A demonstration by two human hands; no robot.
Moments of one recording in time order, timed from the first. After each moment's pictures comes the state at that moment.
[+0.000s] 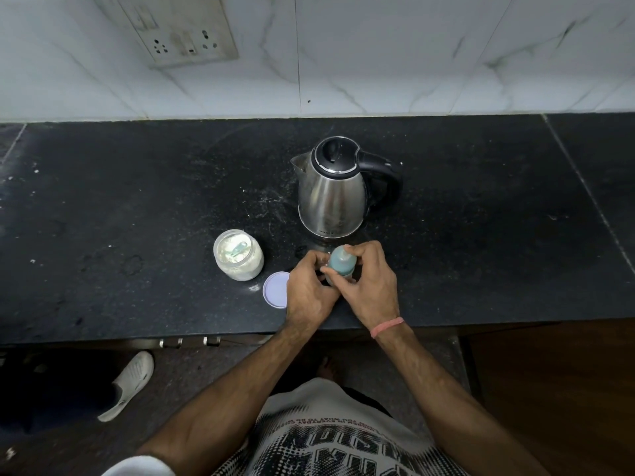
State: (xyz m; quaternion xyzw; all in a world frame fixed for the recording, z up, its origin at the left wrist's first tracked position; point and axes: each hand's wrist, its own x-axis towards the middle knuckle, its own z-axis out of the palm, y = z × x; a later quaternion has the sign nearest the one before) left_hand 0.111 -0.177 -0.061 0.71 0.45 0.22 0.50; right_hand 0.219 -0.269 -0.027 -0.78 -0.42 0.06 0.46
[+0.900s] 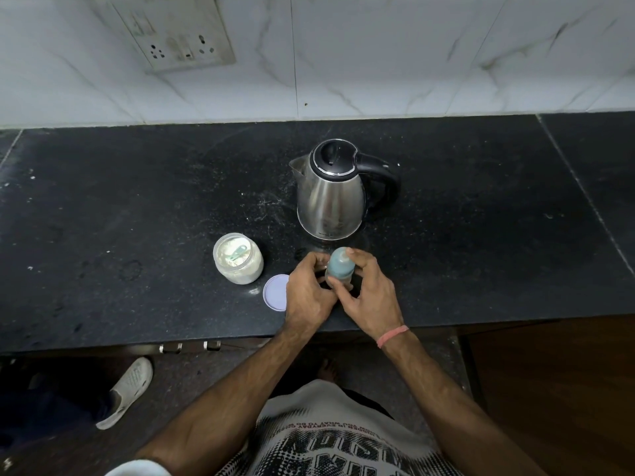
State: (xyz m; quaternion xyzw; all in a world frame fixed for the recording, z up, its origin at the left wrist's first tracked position) left_hand 0.108 -0.175 -0.056 0.71 0.42 0.22 0.51; right_hand 0.220 -0.282 -0.051 -0.76 -0.45 0.09 0.46
